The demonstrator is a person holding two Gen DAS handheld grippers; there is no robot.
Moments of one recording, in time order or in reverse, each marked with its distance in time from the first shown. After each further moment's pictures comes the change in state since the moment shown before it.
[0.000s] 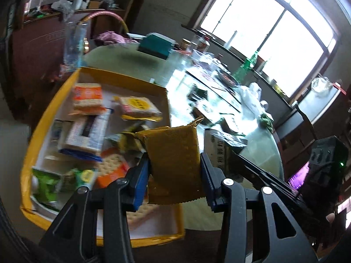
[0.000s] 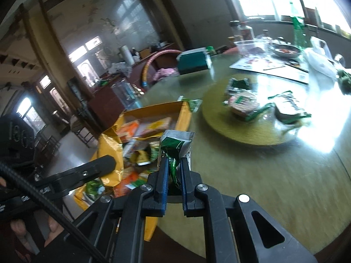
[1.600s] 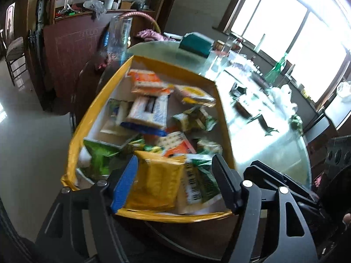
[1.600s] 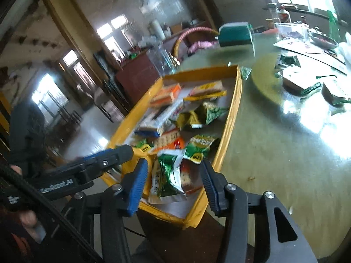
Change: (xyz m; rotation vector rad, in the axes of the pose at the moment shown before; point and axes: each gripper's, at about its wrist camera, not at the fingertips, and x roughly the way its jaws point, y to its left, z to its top) left arm -0.023 0.041 -0.038 -0.045 -0.028 0.177; right arm 0.023 0.044 -0.043 -0.063 0.115 0.175
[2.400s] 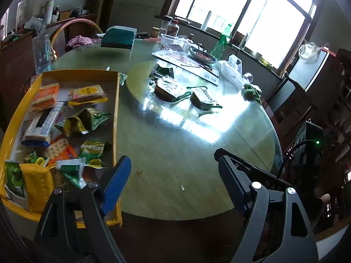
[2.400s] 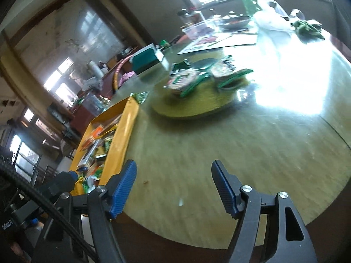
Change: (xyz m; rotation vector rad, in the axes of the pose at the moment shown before) left arm 0.027 -0.143 -0.016 0.237 0.073 -0.201; right arm -0.086 -0.132 -0.019 0.338 -0.132 -0.247
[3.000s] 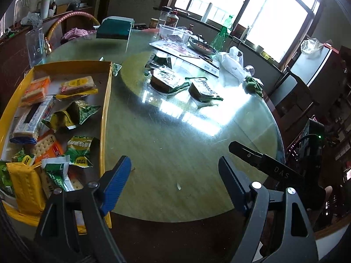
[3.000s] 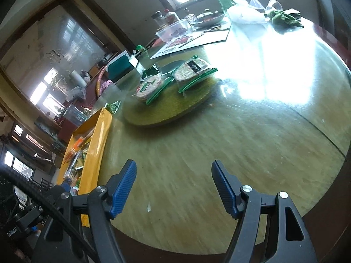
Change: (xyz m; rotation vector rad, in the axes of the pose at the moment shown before) left arm 0.021 -0.005 0.000 -0.007 0.050 -0.003; right arm -0.006 -0.042 0.008 0.082 0.000 -0.069
